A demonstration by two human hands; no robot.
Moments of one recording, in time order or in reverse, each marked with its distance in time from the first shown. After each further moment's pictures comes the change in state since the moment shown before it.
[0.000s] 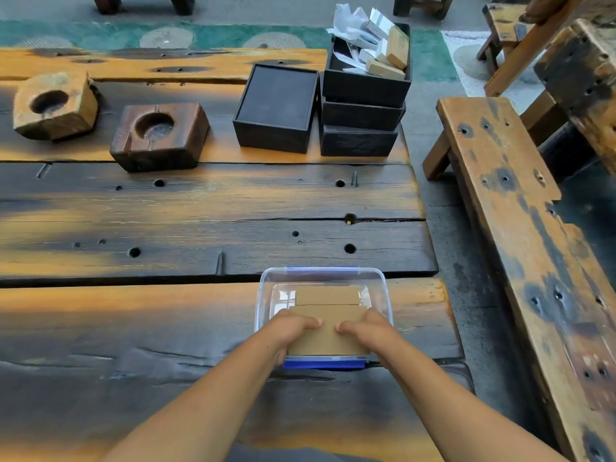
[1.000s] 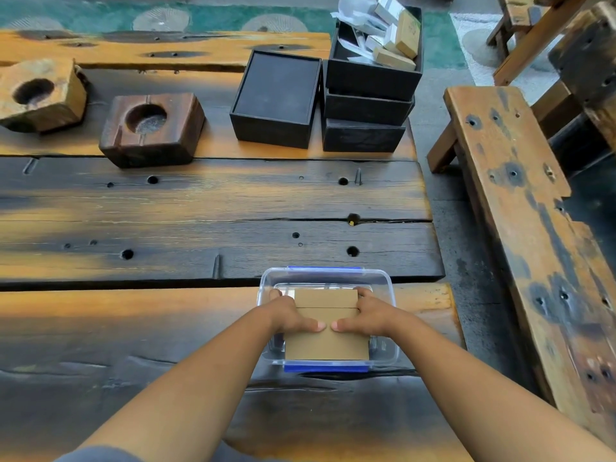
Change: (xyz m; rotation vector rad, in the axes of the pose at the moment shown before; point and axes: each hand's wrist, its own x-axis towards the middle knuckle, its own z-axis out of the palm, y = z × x) left_hand 0.045 0.044 -0.021 0.978 0.017 0.035; right_hand 0.036 -0.038 -0.026 -0.436 -0.216 -0.228
